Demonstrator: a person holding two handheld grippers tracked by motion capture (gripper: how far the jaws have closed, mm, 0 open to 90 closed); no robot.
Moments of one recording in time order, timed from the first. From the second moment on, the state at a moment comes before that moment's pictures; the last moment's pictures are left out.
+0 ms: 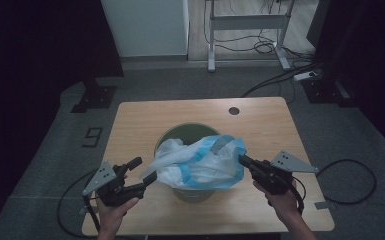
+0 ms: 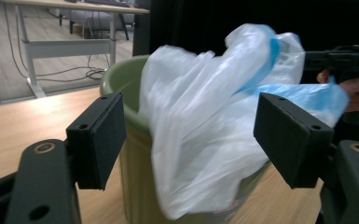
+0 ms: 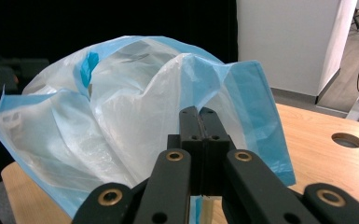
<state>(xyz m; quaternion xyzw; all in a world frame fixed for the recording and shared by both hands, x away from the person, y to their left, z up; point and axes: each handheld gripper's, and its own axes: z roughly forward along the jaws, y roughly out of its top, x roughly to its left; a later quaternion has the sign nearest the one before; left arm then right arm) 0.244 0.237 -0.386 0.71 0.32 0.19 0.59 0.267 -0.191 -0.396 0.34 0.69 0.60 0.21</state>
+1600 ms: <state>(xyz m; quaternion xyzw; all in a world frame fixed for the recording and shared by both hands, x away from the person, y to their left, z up) 0.319 0.206 -0.348 0.68 0.36 0.18 0.61 0.274 -0.201 -0.402 0.36 0.70 0.58 0.22</state>
